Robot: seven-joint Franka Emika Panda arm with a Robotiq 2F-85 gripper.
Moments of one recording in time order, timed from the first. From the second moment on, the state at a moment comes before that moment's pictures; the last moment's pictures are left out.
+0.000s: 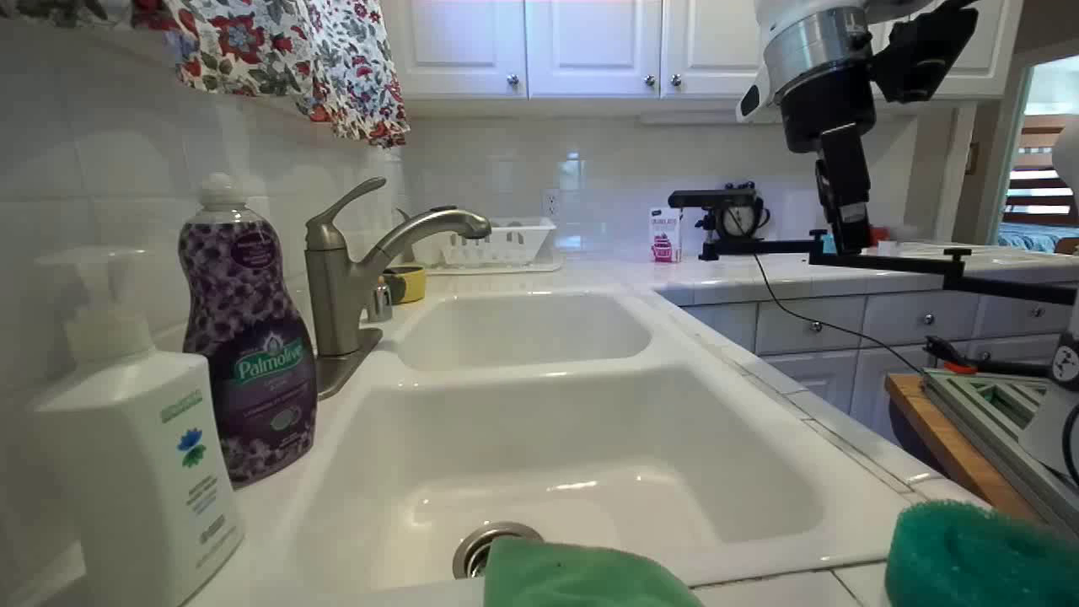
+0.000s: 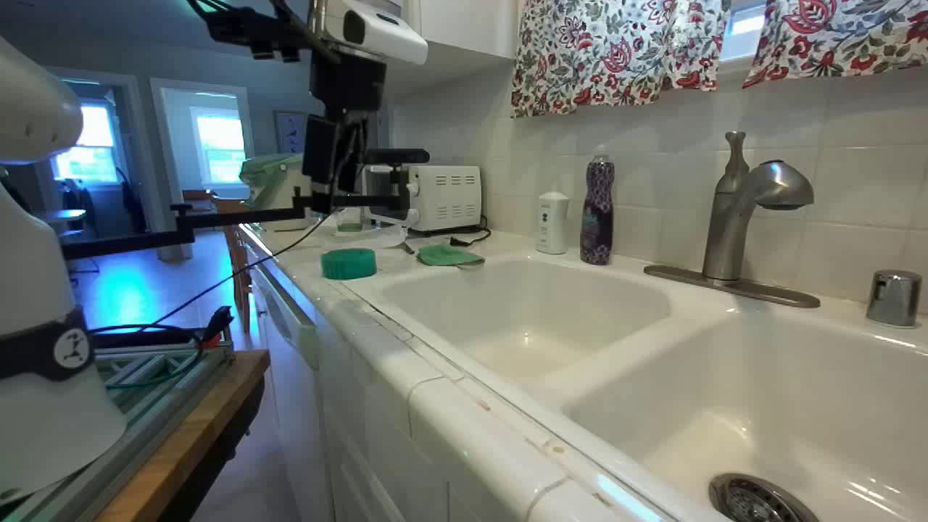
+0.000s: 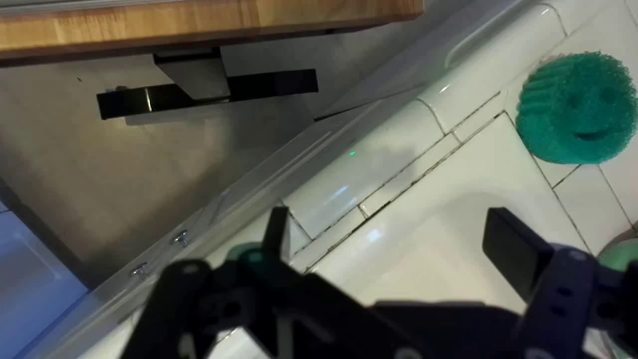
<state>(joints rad) 0.08 -0.59 0.03 -2.71 0.28 1.92 0.14</state>
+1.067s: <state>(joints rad) 0.08 -0.56 0.06 -2.71 0.27 2.08 0.14</state>
